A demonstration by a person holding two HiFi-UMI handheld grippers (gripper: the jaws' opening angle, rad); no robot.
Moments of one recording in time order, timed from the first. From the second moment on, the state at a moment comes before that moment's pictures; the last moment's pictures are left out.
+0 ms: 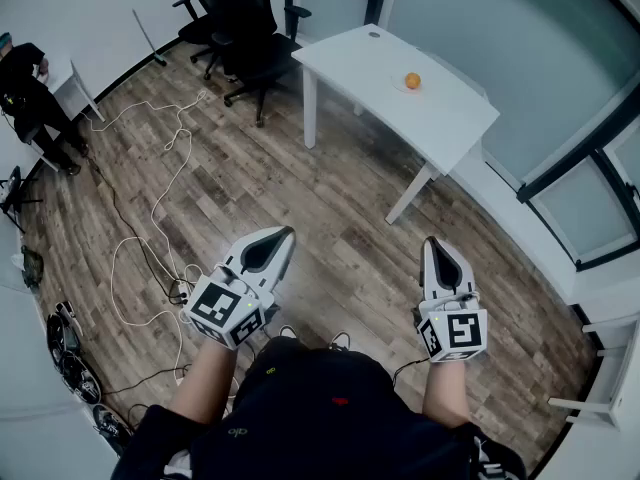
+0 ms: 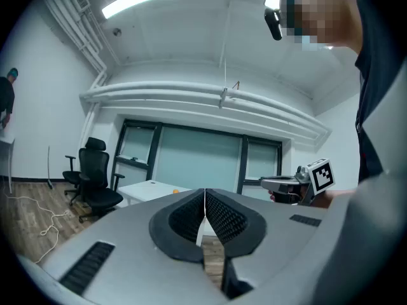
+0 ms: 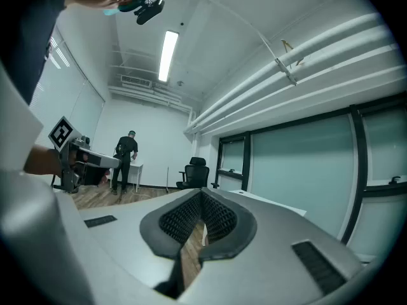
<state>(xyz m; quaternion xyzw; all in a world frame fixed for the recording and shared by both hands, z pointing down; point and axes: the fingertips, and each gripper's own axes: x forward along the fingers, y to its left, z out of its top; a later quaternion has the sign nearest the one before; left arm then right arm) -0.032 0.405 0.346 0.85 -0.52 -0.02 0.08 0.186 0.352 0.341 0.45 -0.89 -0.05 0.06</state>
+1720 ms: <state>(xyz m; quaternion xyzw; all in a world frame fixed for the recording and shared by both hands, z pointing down) -0.151 0.417 0.368 0.85 -0.51 -0.02 0.08 0.053 0.328 0.344 0.44 -0.89 -0.05 0.06</state>
